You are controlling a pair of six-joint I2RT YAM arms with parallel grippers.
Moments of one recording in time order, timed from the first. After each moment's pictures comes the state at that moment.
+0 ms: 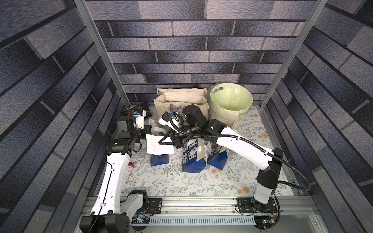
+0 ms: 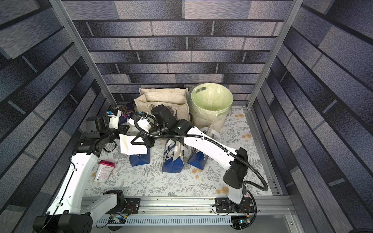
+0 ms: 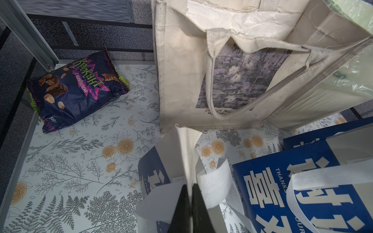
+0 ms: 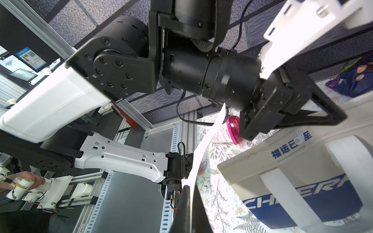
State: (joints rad) left arm 0.07 1.04 1.08 -0.63 0.36 0.02; right arm 1.01 1.82 1.89 -0.56 -0.75 0.10
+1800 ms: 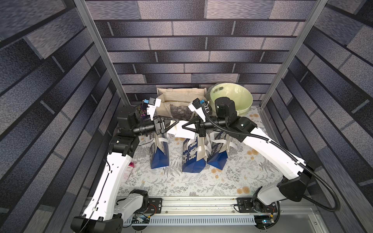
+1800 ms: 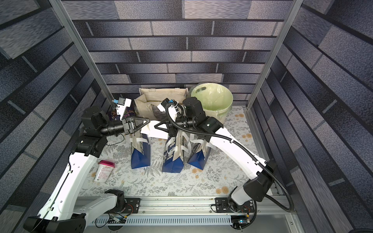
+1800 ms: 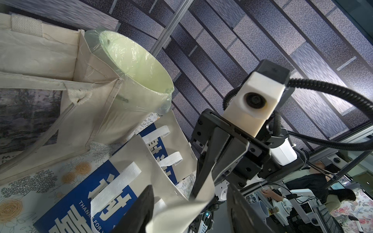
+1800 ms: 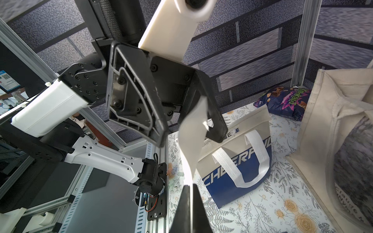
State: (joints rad) left arm -0.13 1.04 1.22 -0.31 1.08 -0.57; right arm 0.78 1.54 1.64 -0.45 -0.75 0.09
